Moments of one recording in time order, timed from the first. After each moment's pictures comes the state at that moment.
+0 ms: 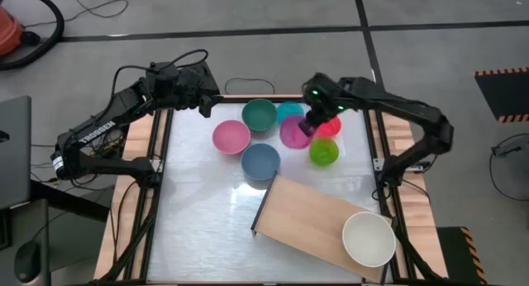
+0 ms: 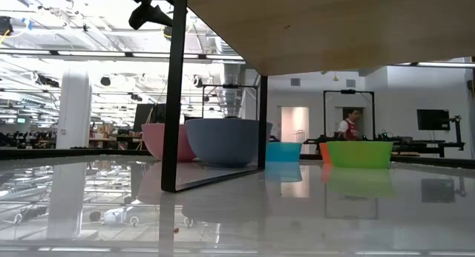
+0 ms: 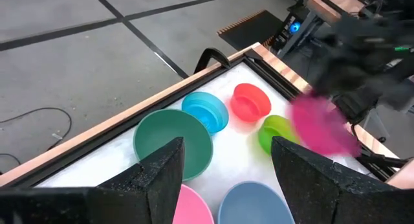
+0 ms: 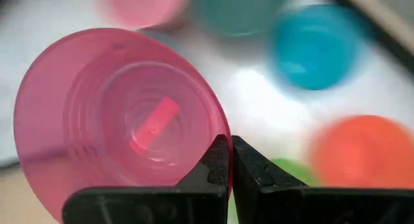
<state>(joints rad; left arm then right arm) 0.60 1.08 1.25 -0.59 0.07 -0.38 -0.40 1.48 1.55 -1.09 -0.08 0.34</state>
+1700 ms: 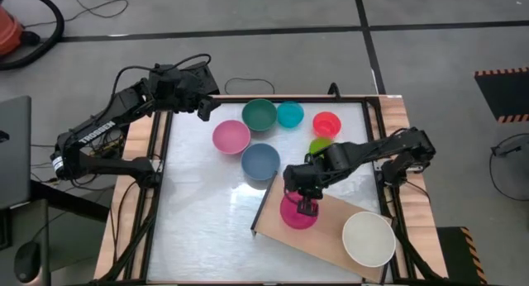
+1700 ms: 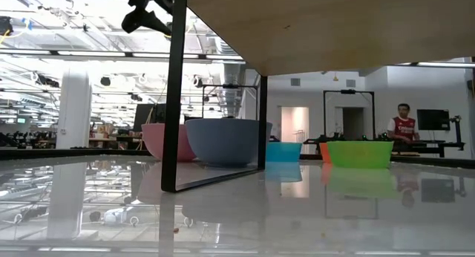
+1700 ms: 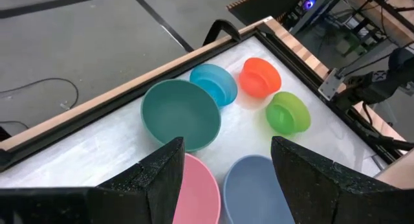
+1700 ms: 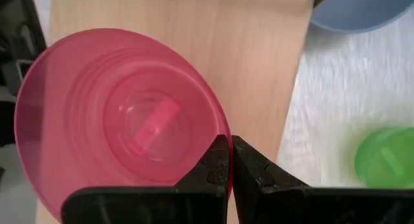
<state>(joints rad) 0.60 1.08 1.25 -0.70 0.07 -0.40 0.27 1.73 1.77 -1.32 0.01 0.50</state>
